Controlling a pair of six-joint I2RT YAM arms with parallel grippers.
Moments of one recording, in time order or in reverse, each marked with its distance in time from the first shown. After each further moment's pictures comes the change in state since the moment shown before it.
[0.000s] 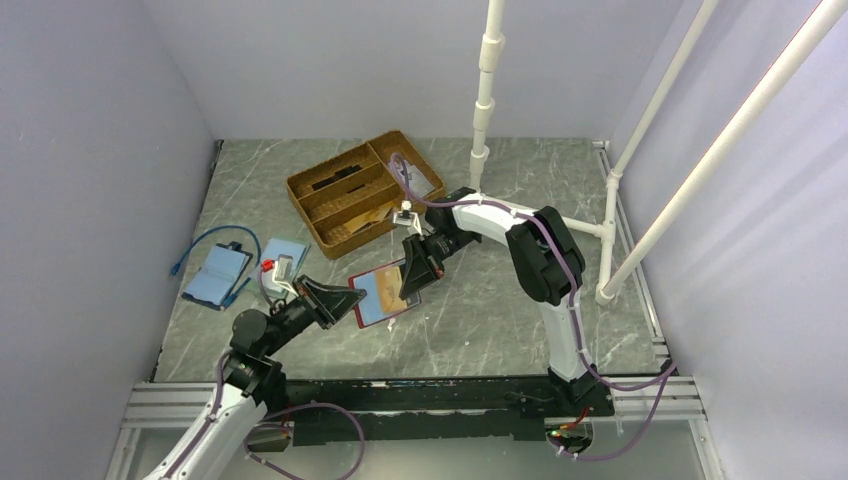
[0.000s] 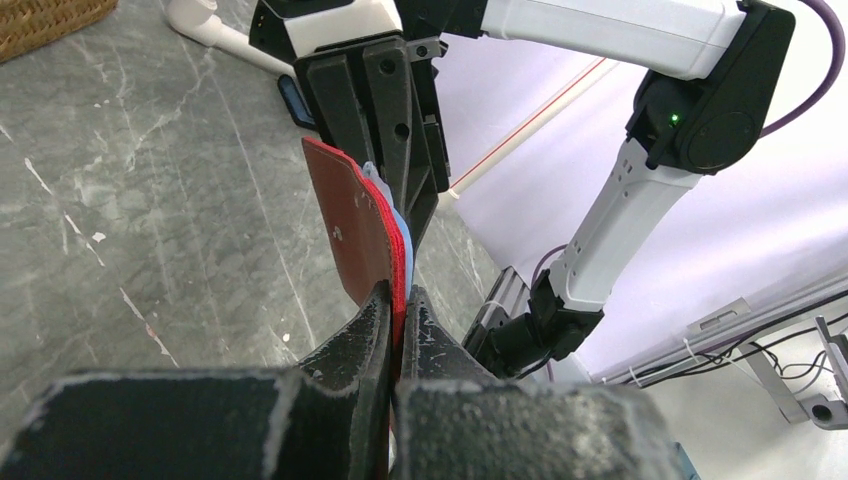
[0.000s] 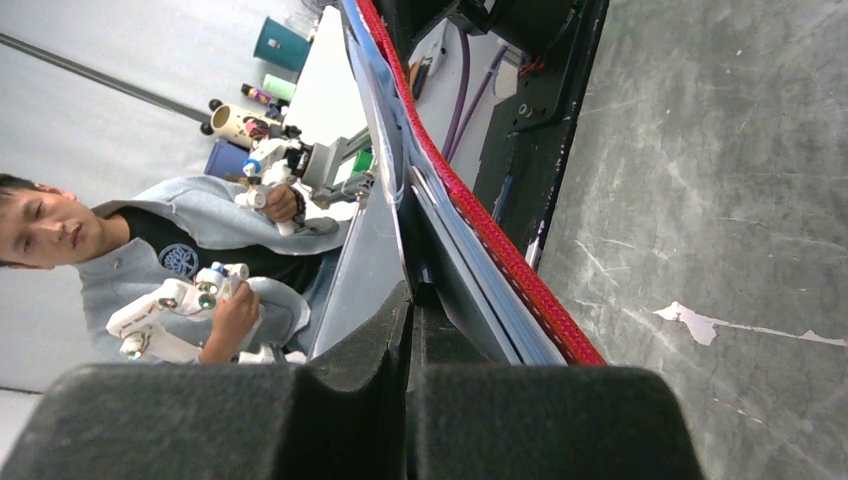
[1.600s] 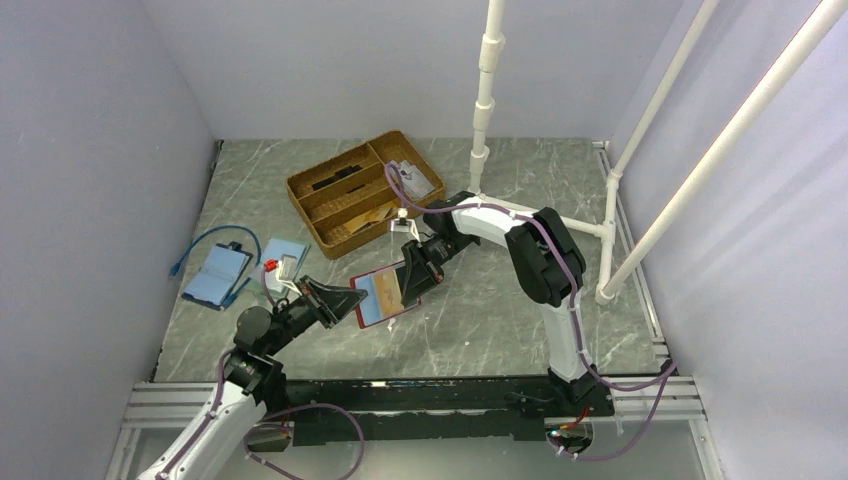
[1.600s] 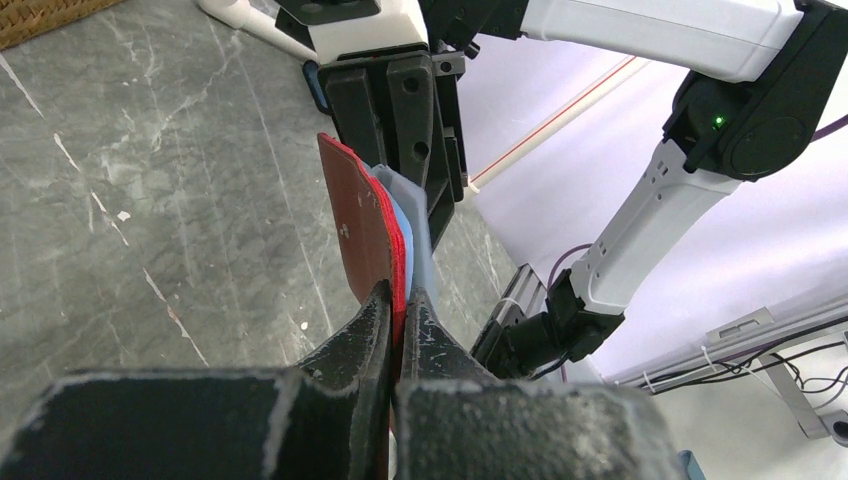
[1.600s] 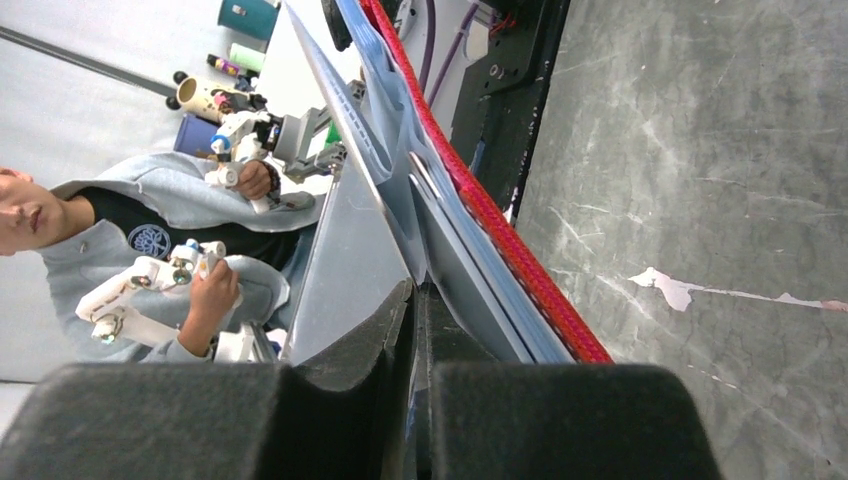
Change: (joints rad) left arm -0.021 0.021 0.000 -0.044 -0.043 0.023; right arm 0.017 -0.013 -0.041 0.097 0.081 0.054
